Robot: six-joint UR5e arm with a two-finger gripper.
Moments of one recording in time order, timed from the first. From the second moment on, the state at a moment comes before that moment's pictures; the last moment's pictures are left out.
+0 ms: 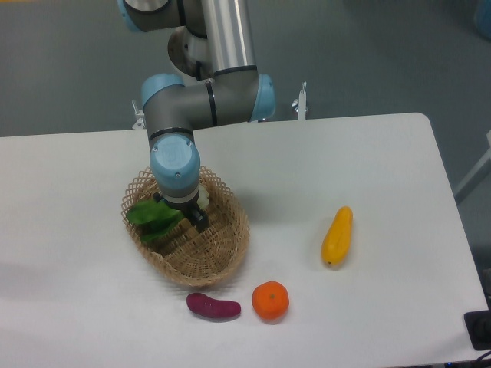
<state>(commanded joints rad) 2.16 -1.93 -1.87 -1.13 1.53 1.07</state>
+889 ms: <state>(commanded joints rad) 2.16 -1.89 -1.80 -1.13 1.48 0.89</state>
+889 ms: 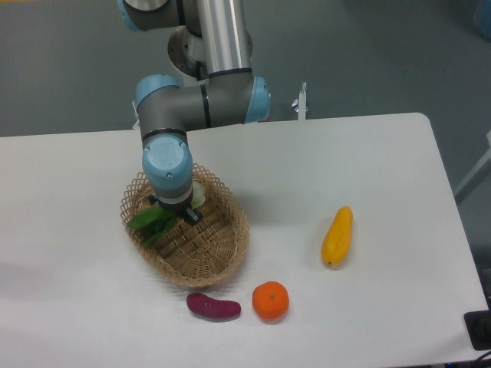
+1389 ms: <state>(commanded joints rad) 2.34 -1.87 -1.68 -1.14 1.44 0.90</state>
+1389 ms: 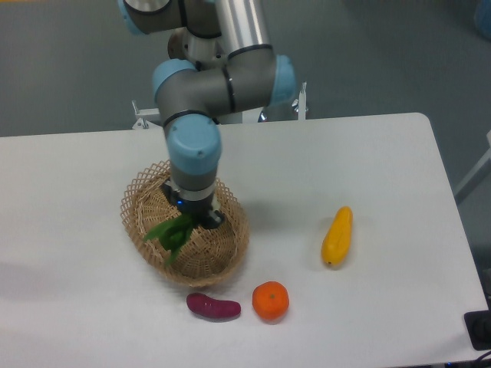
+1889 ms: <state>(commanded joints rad) 2.49 -1.98 -1.50 -1.14 1.45 0.91</state>
